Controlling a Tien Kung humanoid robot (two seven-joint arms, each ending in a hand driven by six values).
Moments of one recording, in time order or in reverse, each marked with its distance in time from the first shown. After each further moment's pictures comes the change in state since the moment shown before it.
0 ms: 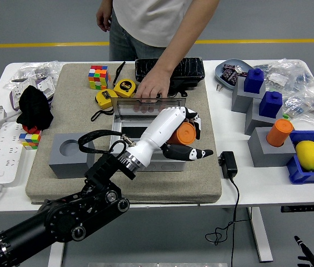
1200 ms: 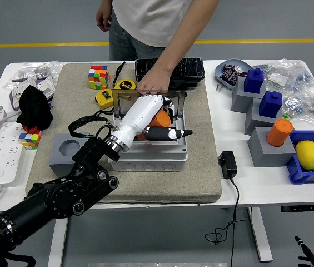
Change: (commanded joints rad) left arm -0.076 0.000 -0.054 0.235 0.059 0.022 -0.008; right arm 0.000 -0.004 0.011 0.000 -0.015 0.003 -0.001
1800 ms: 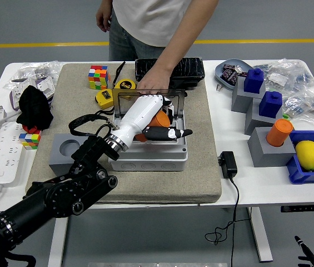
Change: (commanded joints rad) left arm 0.004 0.000 -0.018 -0.010 0.036 -0.026 0.004; right arm 0.000 0.000 -0.002 0.000 0.004 0.003 0.000
